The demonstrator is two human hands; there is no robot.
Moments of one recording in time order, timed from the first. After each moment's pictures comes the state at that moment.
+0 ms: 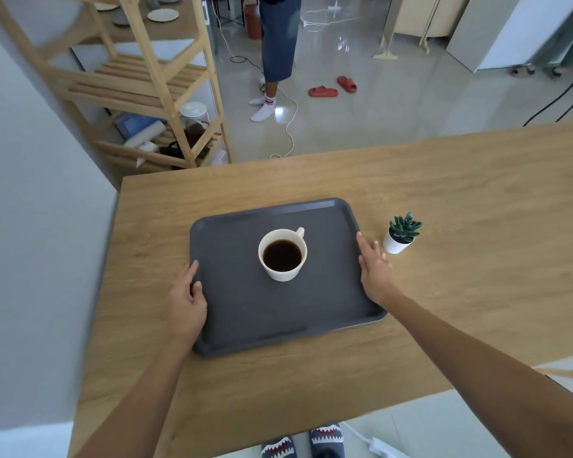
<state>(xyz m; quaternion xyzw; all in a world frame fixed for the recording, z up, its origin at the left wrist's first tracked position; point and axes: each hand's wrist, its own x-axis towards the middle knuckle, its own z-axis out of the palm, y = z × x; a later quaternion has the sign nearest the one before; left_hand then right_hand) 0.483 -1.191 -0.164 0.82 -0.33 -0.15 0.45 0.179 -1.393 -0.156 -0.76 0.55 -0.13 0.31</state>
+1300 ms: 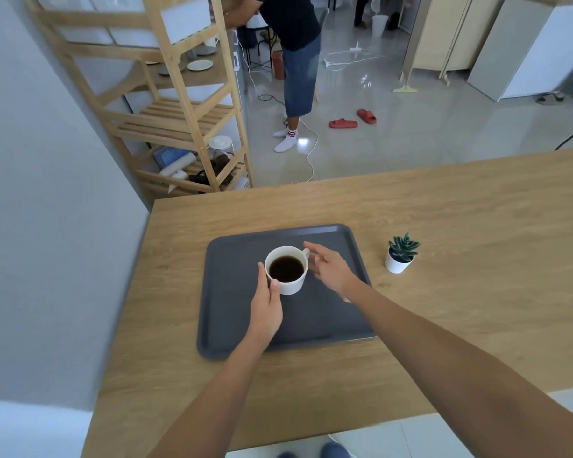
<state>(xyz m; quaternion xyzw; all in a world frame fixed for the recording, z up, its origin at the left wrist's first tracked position) 0.363 -1.246 -0.129 0.76 -0.30 -0.33 0.48 0.260 -1.387 -0.113 -0.66 0.44 -0.14 0.59</state>
